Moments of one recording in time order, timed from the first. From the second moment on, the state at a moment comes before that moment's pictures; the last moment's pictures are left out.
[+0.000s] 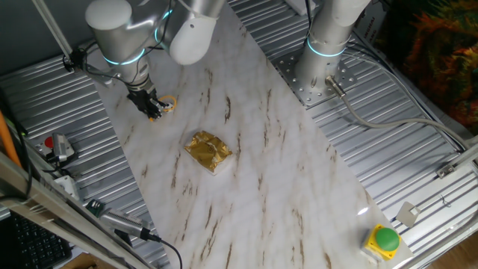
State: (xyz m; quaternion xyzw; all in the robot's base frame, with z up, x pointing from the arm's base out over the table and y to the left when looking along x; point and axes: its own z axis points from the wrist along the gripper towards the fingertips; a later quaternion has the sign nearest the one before) arm 0.596 -0.069 0.045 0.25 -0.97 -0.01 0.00
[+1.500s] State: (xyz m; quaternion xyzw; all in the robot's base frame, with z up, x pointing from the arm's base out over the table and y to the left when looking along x) arm 0.614 0.010 0.083 0.12 -0.99 0.00 -0.01
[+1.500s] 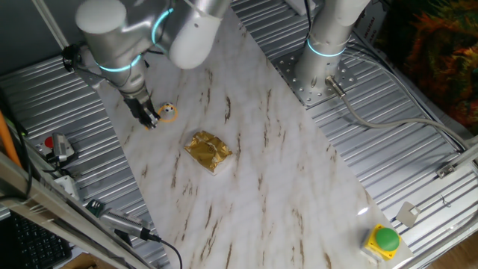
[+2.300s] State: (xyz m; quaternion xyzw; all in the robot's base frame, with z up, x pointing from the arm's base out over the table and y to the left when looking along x) arm 0.610 0.153 0.122 0.03 -1.00 -0.01 -0.01
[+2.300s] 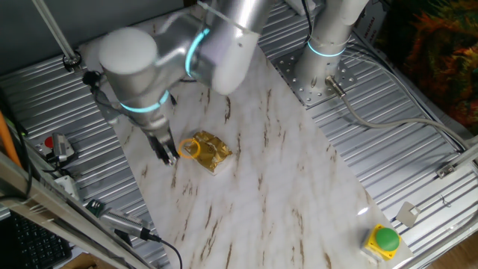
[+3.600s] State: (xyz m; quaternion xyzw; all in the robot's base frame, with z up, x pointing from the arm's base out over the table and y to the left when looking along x) arm 0.590 0.207 0.085 -0.03 -1.00 -0.01 -0.03
